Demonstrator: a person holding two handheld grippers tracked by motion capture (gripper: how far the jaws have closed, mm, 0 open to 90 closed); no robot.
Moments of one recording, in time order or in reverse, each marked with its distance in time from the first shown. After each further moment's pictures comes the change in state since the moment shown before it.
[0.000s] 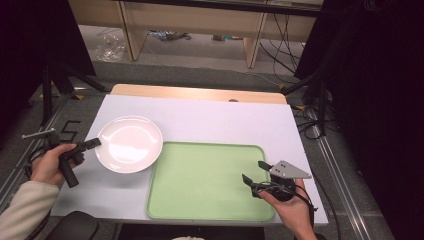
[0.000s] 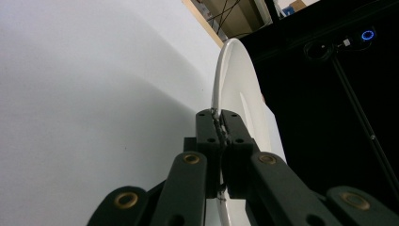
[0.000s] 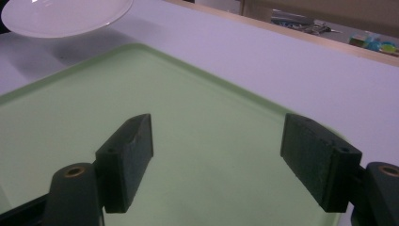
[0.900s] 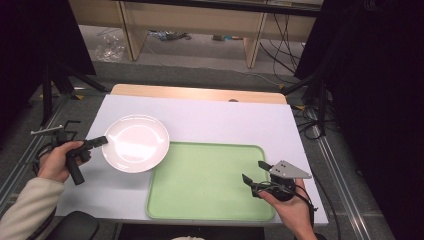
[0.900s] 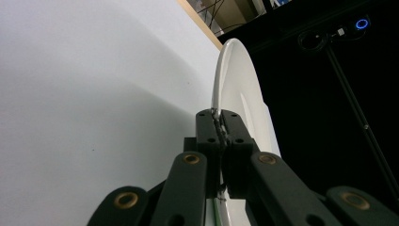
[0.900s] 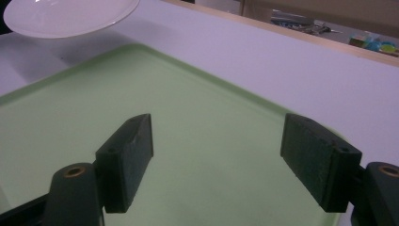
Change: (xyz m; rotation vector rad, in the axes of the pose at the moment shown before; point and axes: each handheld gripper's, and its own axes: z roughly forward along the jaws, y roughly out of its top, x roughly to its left) left arm -0.014 -0.002 0.015 0.034 -0.025 0.009; right arm 0.000 0.000 0.000 -0.006 -0.003 0.004
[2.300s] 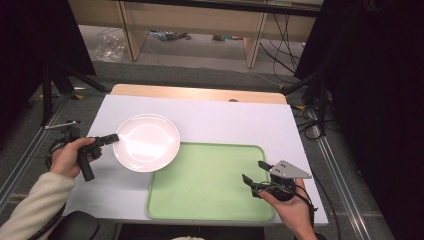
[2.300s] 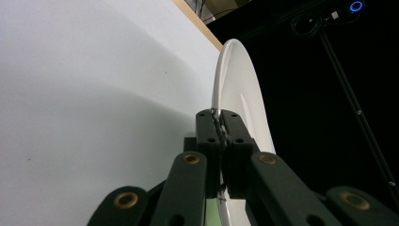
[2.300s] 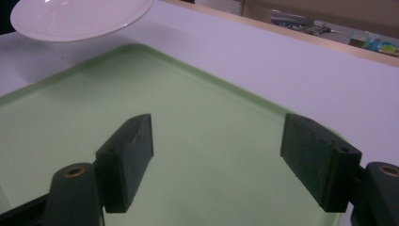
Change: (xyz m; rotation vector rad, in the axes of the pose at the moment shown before) left arm -0.018 -0.003 0.025 0.057 -0.015 0.014; right arm 0.000 0.000 0.000 0.001 0.002 0.001
